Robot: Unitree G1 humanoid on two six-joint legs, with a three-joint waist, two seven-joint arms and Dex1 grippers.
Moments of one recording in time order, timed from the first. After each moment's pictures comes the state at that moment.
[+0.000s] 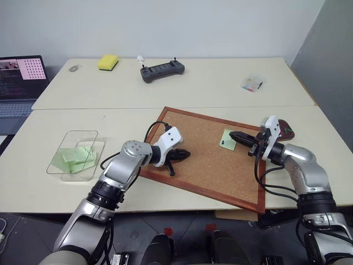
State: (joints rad) left arm -0.59 0.47 -0.32 0.13 -0.13 0.53 -0.91; right arm -0.46 -0.49 -0.08 0.24 0.39 0.27 0.96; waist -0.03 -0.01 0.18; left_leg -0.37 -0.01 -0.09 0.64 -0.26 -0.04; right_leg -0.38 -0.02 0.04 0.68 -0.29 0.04
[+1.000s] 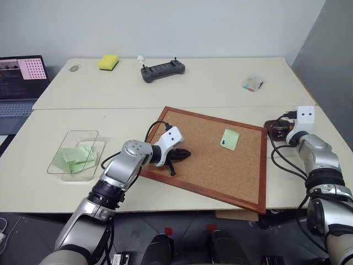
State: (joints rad) left arm -0.59 0.47 -0.33 0.13 -0.13 0.53 -0.91; right arm -0.75 -0.55 -0.22 0.85 0.18 0.19 0.36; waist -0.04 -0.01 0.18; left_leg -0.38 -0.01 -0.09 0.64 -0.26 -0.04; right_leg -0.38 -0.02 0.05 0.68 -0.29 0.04
